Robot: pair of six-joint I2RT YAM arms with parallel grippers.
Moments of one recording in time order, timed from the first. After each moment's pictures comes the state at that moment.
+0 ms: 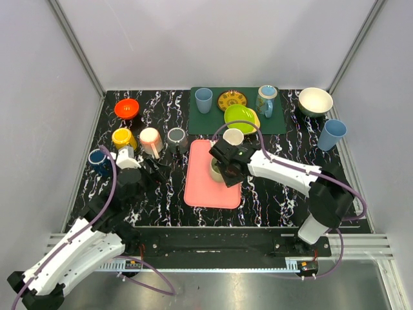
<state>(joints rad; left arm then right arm) -0.69 0.51 0.62 -0.58 -0.38 -0.89 0.89 1.64 1.22 -0.81 0.15 0.41</state>
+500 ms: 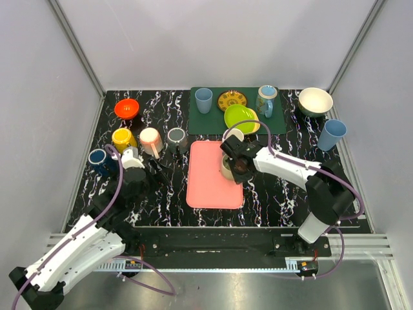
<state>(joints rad) -0.69 0.55 0.60 -0.57 -0.37 -0.89 0.76 1.65 1.14 -0.75 0.15 0.38</state>
